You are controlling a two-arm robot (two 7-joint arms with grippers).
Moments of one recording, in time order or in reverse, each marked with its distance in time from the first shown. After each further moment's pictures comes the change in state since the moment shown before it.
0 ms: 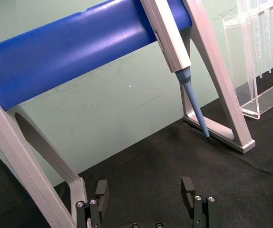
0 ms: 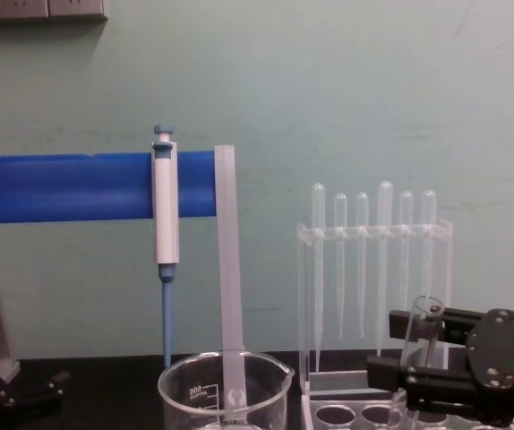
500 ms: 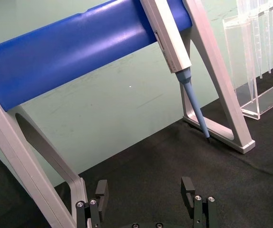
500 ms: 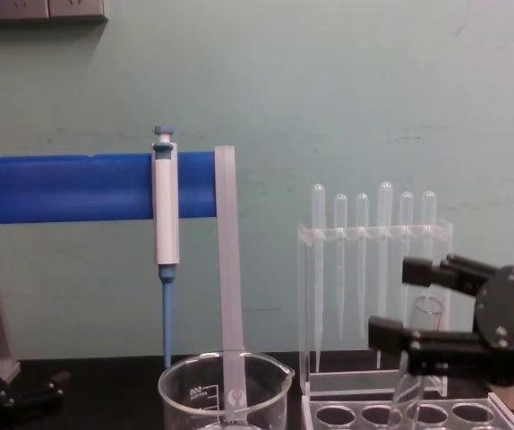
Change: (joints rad) left arm 0.000 0.000 0.000 0.000 0.000 0.000 0.000; right arm -0.052 0.005 0.046 -0.080 -0.027 -0.075 -0.052
